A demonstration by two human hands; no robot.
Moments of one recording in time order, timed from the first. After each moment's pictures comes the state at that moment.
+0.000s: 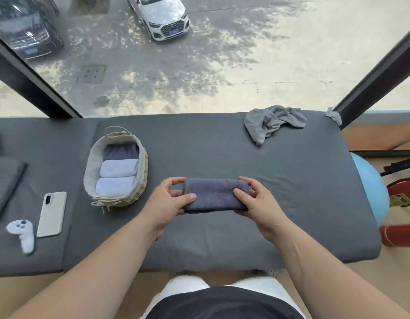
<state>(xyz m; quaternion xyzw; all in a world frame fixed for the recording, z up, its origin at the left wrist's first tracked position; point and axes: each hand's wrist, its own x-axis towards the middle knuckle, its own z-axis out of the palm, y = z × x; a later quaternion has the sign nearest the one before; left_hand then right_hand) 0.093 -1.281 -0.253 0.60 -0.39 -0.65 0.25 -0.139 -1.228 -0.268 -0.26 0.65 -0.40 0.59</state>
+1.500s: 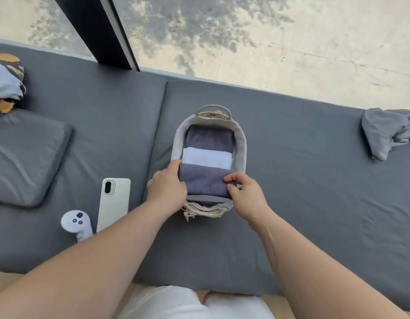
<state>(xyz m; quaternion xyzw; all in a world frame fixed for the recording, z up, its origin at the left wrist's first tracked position) 0.422 -1.460 -0.409 0.73 -0.59 -0.36 0.01 0.222 -1.429 -0.396 -0.40 0.76 -0.17 0.49</state>
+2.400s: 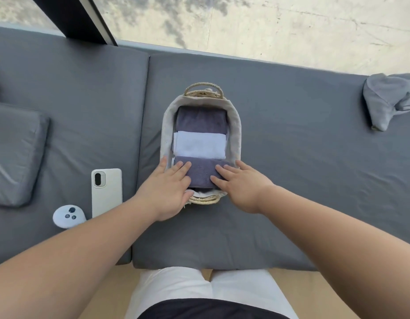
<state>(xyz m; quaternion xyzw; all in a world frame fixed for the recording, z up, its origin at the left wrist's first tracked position) 0.430 -1.452 -0.417 0.36 -0.87 -0.18 -0.28 0.195 -1.444 -0.403 -0.82 0.38 0.36 0.22</state>
